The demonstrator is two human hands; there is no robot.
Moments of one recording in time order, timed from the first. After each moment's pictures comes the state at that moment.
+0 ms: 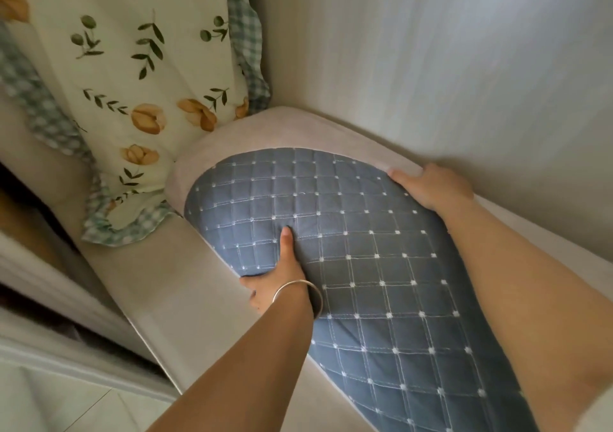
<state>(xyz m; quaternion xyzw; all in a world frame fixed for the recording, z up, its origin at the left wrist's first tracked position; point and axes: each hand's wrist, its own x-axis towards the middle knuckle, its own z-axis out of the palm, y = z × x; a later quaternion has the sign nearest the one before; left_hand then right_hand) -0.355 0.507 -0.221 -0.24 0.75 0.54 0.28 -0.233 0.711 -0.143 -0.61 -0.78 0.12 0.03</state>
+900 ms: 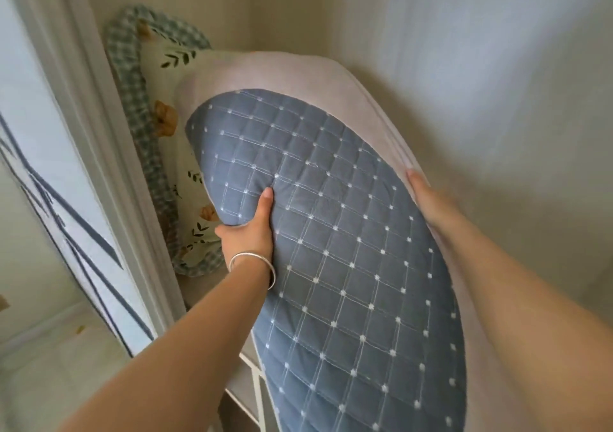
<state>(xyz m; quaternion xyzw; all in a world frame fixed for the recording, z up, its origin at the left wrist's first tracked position) -0.404 0.356 -0.050 0.05 0.66 0.72 0.20 -0.208 0.523 -0.014 -0.63 -0.65 0.32 0.28</state>
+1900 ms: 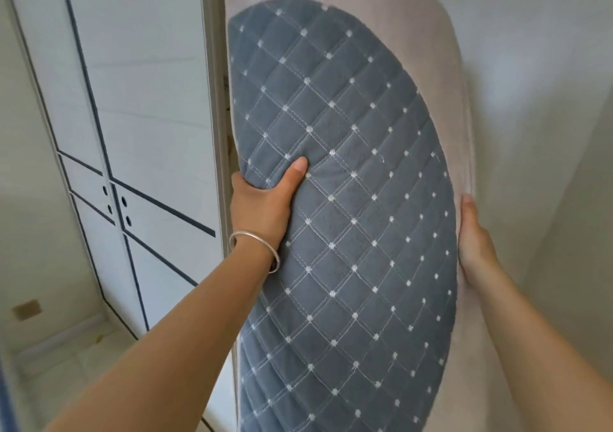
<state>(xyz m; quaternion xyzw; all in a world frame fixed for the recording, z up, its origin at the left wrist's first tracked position) -0.339 0.129 0.037 0.30 0.57 0.76 0.09 -0.116 0.299 -0.006 -0.56 -0.56 0.41 0.46</state>
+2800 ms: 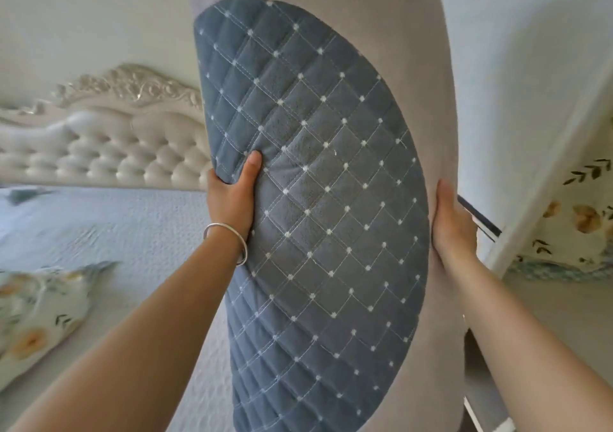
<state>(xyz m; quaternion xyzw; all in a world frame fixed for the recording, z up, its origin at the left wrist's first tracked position) -0.553 -0.170 -0.043 -0.01 0.62 0.75 -0.22 -0.496 0.100 -0.050 -0.28 -0.79 0.47 0.26</state>
